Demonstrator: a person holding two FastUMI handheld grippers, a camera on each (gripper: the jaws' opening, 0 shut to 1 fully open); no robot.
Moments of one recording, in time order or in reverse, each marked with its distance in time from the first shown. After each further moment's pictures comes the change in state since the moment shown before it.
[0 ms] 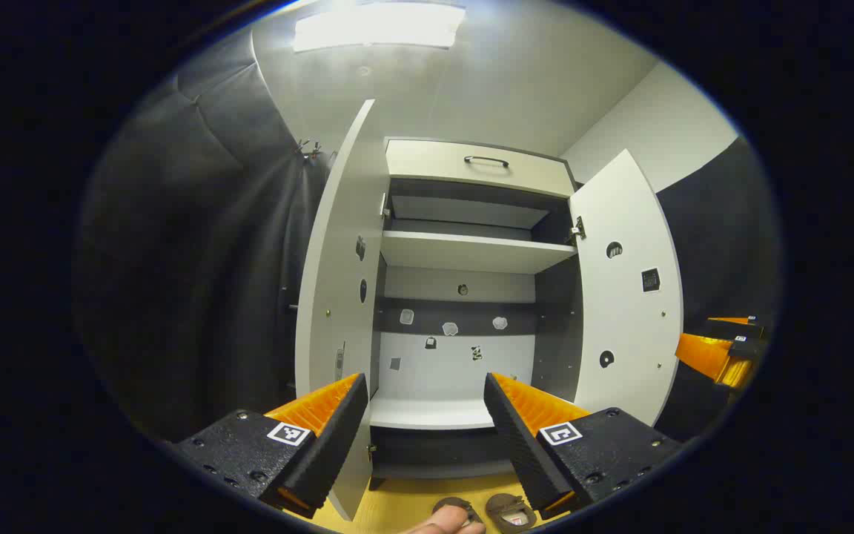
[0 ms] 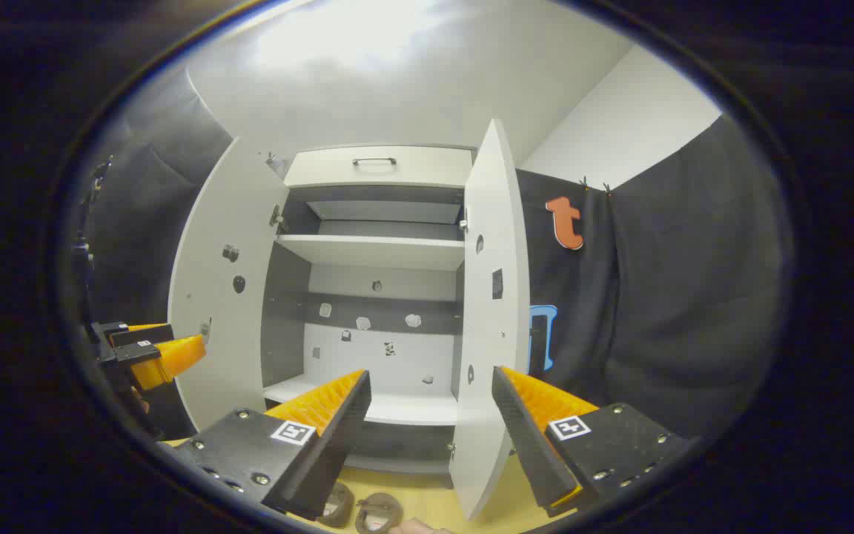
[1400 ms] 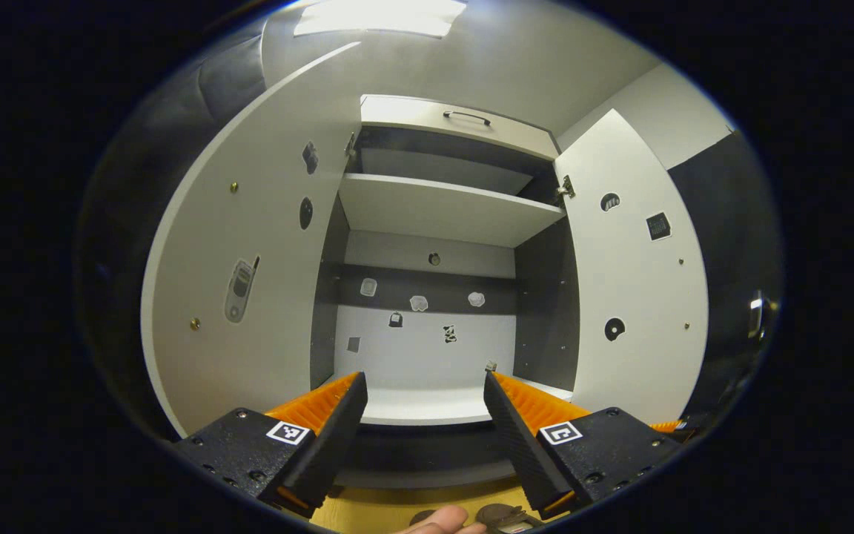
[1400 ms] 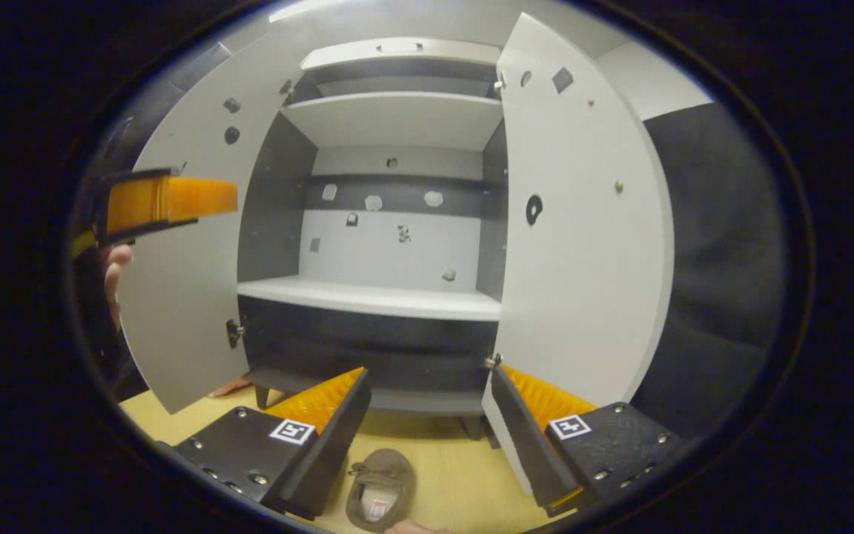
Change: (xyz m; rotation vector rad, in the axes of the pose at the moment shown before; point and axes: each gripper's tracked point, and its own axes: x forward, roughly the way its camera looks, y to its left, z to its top) left arm 0.089 -0.029 -0.107 -0.033 0.039 -0.108; right arm 0.049 0.046 -0.287 -0.029 0.383 0.040
